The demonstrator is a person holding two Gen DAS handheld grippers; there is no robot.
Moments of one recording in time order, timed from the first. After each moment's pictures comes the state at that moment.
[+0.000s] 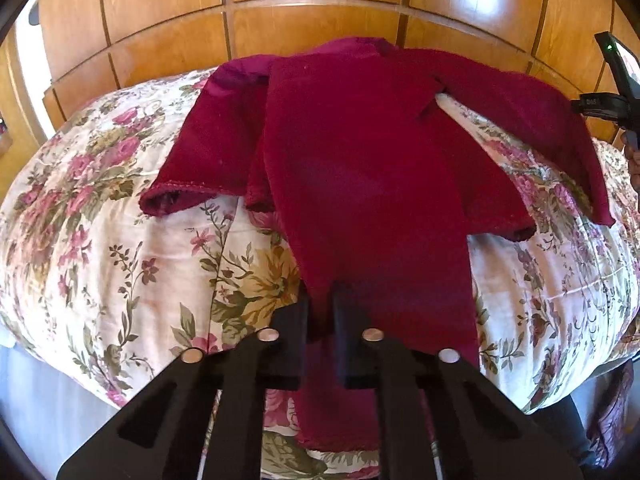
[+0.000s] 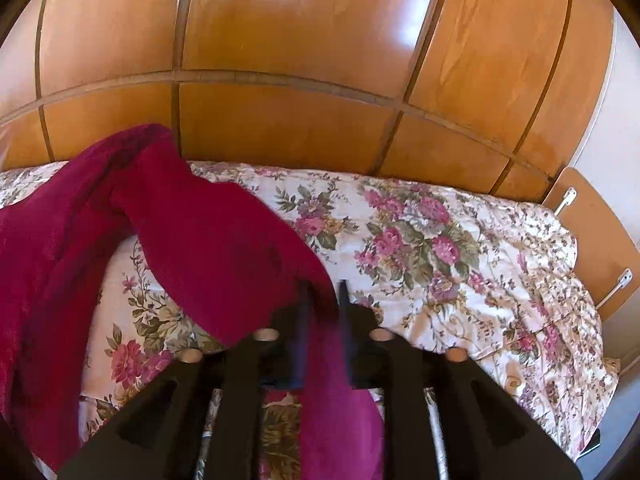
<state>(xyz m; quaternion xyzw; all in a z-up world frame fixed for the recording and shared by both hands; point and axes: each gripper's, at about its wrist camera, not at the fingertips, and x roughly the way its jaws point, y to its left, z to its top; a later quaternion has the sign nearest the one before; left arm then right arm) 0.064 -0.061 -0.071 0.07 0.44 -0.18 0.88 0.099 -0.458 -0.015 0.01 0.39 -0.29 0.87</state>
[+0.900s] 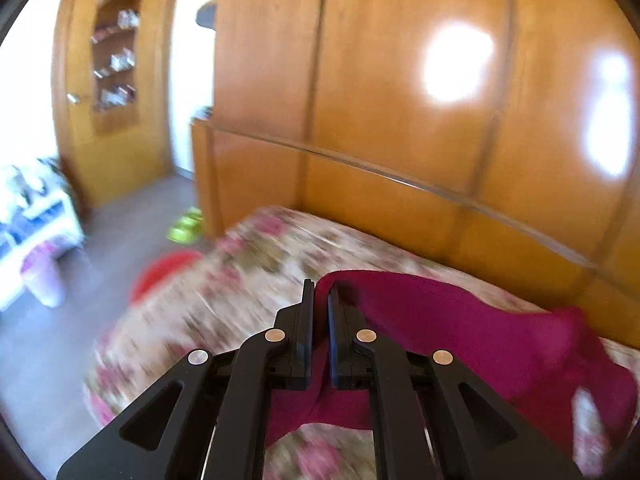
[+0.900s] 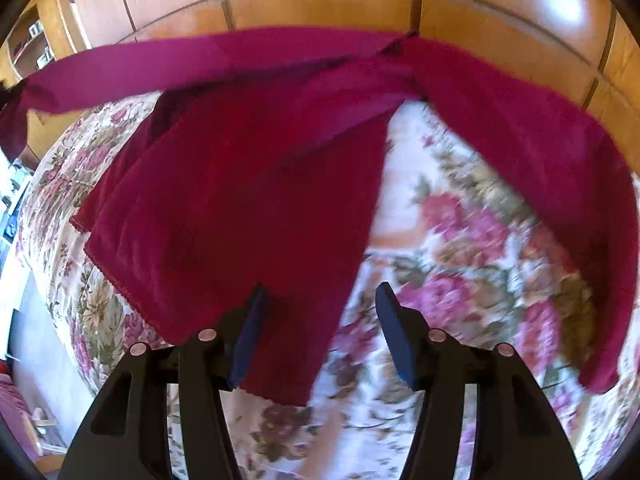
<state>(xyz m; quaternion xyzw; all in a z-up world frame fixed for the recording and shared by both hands) 0.297 0.155 0.113 -0.05 0.30 0.07 0.95 0.096 -0.285 -0.087 0.08 0.51 0.00 0.86</state>
